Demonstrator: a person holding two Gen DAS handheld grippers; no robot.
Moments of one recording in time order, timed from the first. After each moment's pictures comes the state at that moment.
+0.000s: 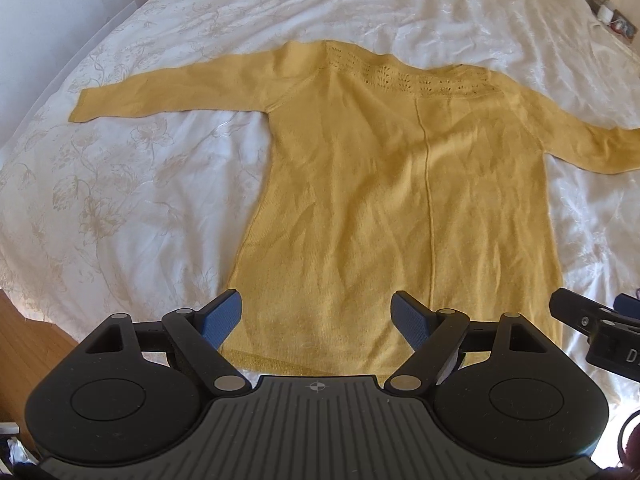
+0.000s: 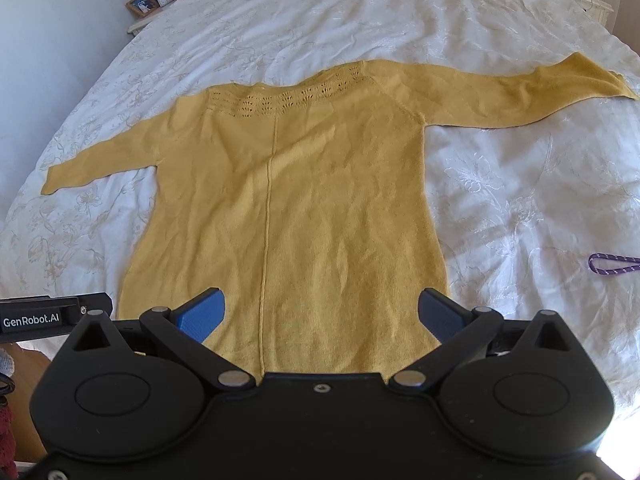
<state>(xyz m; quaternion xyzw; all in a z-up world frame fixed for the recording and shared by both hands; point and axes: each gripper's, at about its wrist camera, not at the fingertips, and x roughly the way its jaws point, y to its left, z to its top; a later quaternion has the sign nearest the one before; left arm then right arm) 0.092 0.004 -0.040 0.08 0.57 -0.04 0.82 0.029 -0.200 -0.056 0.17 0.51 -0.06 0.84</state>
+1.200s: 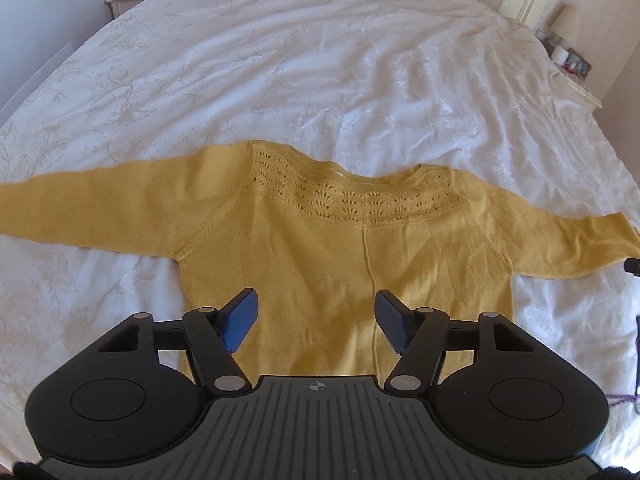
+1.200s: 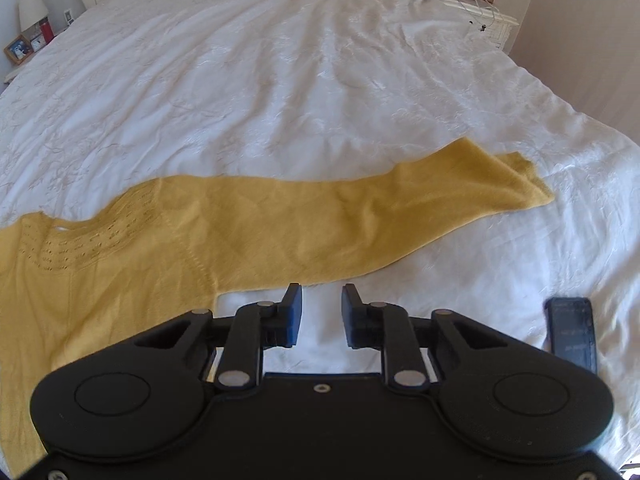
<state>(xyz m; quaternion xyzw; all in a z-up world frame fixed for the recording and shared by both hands) 0.236 -0.044 -0.050 0.03 0.52 -0.13 0.85 0.156 -0.429 -0.052 0.11 0.49 -0.24 0.83</state>
